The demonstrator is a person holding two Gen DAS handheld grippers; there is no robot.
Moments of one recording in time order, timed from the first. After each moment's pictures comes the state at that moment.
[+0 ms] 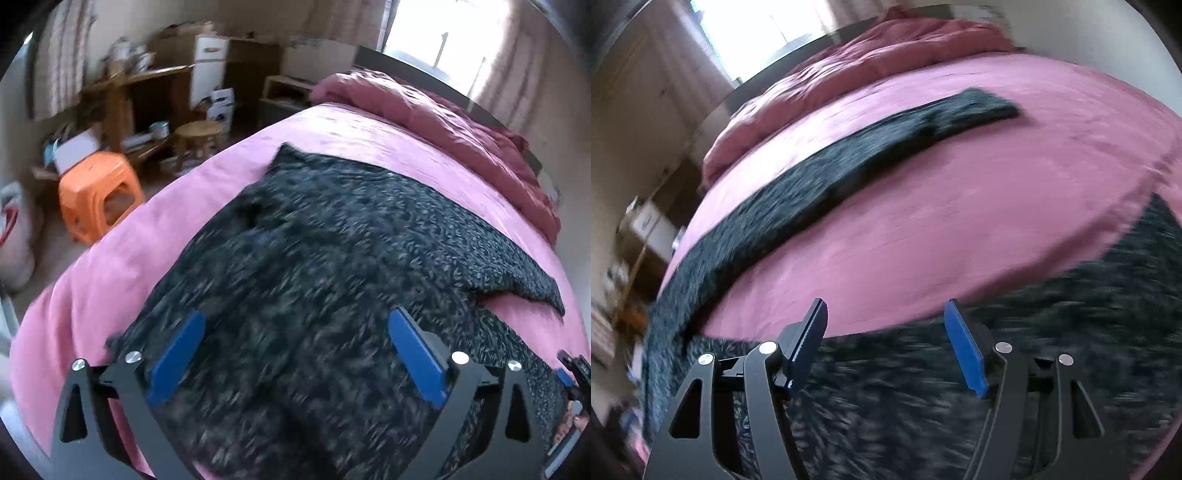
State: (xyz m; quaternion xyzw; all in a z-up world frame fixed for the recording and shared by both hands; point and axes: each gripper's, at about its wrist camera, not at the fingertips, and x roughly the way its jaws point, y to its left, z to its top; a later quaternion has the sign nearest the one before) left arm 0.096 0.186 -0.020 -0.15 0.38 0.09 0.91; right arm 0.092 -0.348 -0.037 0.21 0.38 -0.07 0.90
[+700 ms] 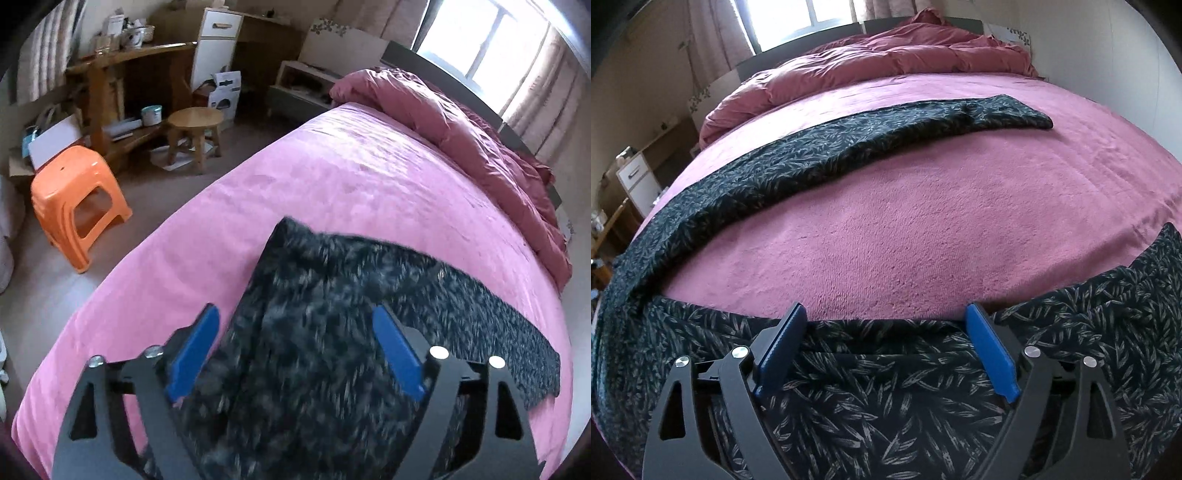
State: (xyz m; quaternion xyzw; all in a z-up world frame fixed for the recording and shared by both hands) left arm 0.278 0.254 -0.020 -0.21 0.40 0.10 0.88; right arm 0.107 -0.309 -0.063 0.12 0.39 -0.09 0.91
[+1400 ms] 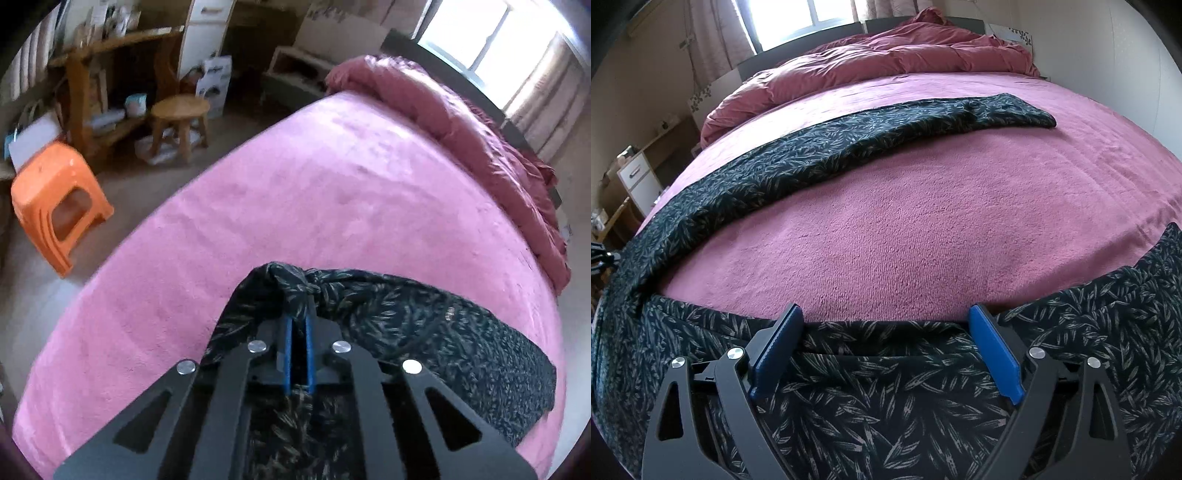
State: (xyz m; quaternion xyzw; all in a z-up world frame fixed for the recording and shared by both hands) left arm 0.331 0.257 -0.023 -0.22 0.42 0.09 0.88; right arm 0.110 -0.308 -0.066 0.12 0.39 -0.09 0.91
